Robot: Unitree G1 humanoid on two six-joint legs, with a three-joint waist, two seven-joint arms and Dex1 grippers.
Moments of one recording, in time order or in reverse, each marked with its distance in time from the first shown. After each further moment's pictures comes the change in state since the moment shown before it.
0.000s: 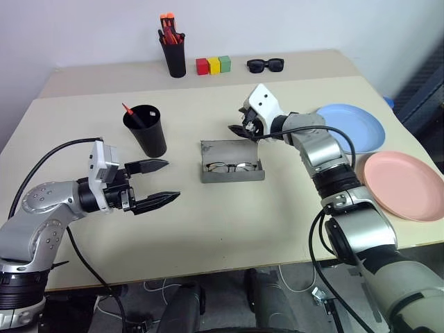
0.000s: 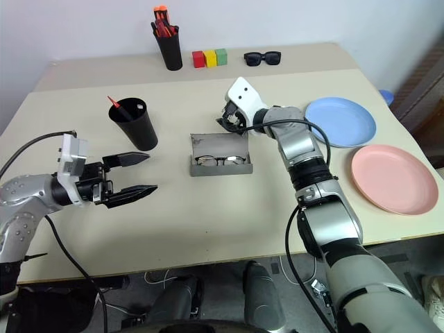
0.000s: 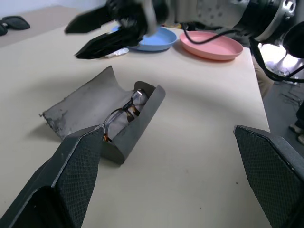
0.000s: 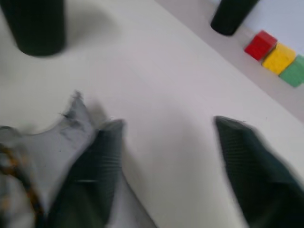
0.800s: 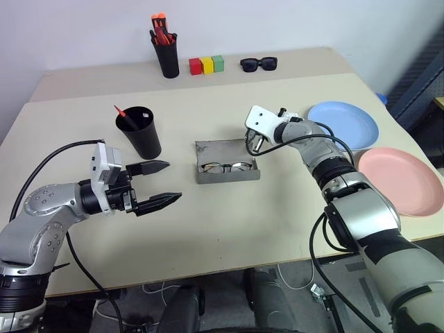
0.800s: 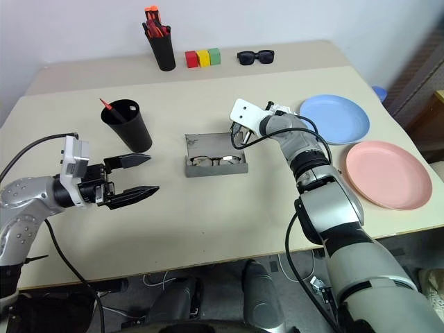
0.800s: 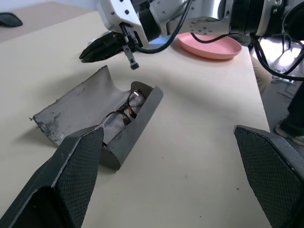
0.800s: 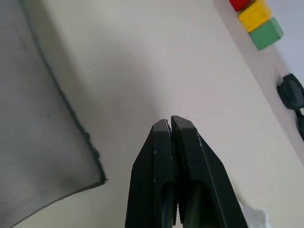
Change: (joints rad) left arm 0.016 -0.003 0.000 -0.024 -0.003 0.010 0.029; right arm -0.133 -0.025 0.106 0.460 -0.250 -0.408 -0.099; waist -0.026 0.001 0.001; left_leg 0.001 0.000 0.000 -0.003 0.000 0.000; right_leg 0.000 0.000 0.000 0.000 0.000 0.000
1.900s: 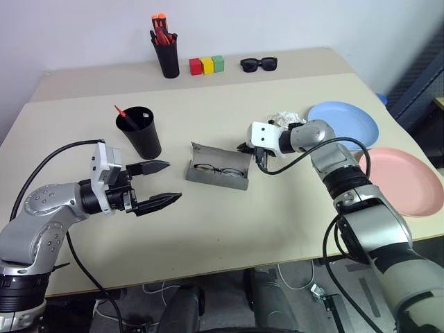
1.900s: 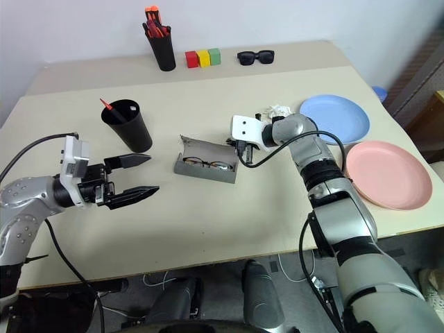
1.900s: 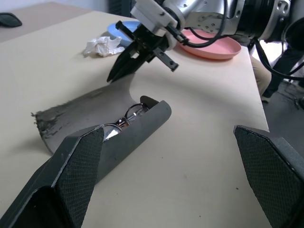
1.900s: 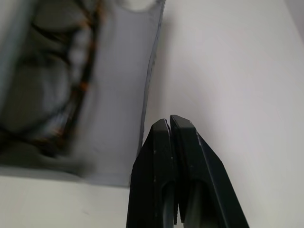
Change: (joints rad) left arm -0.002 0.000 0.000 0.003 0.001 0.000 -0.004; right arm 0.161 -0.080 -0.011 -0.366 0.124 -0.006 0.512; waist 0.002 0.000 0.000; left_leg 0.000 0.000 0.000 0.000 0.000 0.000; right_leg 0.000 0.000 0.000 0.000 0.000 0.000
